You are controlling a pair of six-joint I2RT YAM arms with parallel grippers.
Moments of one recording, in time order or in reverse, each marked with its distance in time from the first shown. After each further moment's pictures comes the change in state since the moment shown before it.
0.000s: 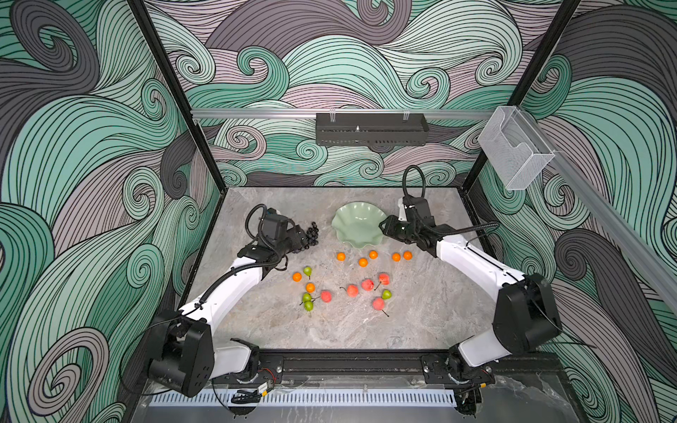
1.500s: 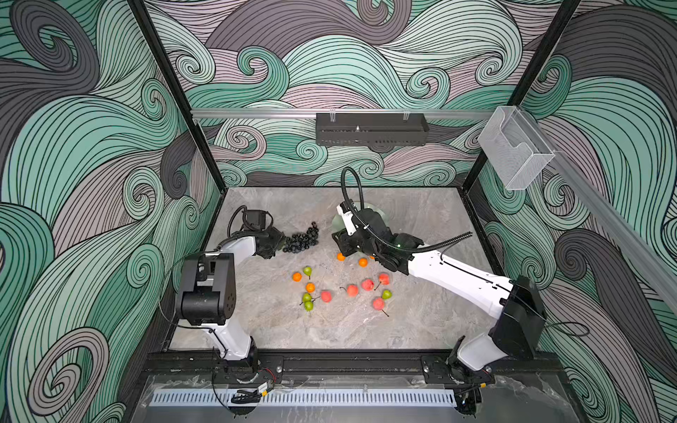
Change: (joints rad) left arm 0.285 0.406 0.133 0.018 0.264 -0.225; right arm 0.423 0.053 0.182 -0.023 0.235 -0.340
